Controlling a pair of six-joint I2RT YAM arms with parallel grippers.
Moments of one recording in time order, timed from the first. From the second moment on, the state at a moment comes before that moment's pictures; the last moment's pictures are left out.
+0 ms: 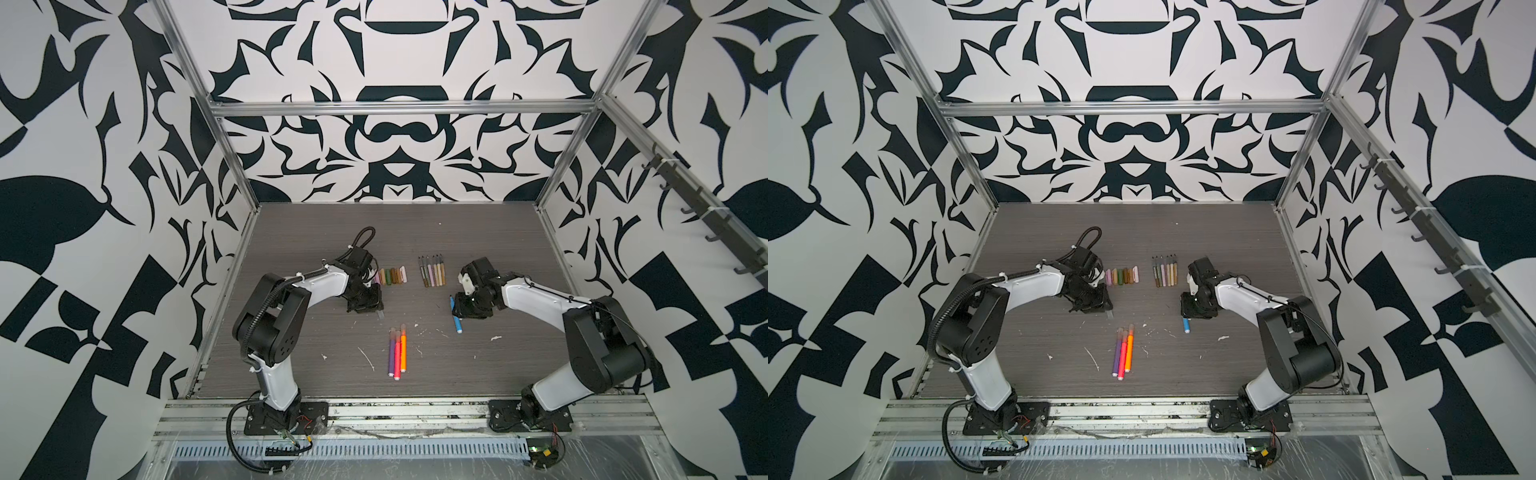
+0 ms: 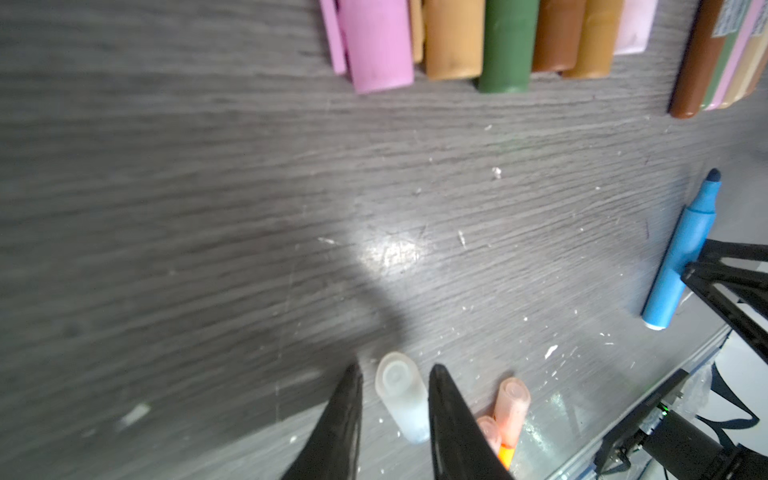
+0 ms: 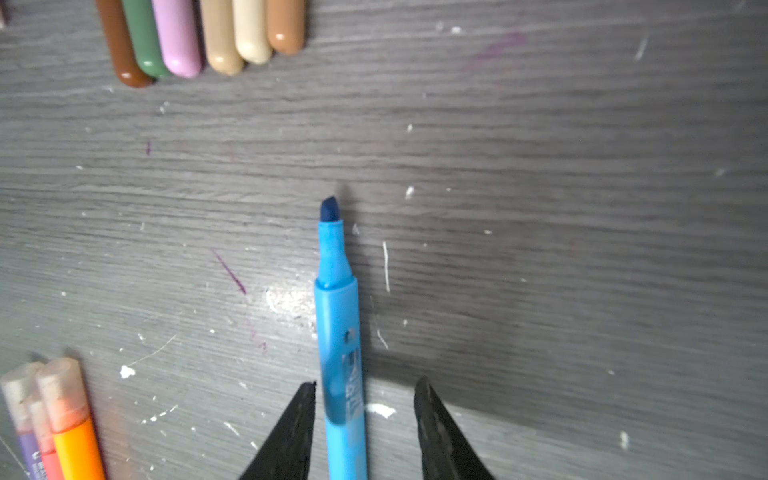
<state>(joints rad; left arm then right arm) -0.52 1.80 1.05 -0.53 0.40 -0.53 0.36 1.54 0.82 -0.55 -0.20 0.36</state>
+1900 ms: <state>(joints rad) -0.52 1.41 0.90 -0.44 0.27 -0.62 1.13 1.68 0.94 -0.61 0.12 0.81</state>
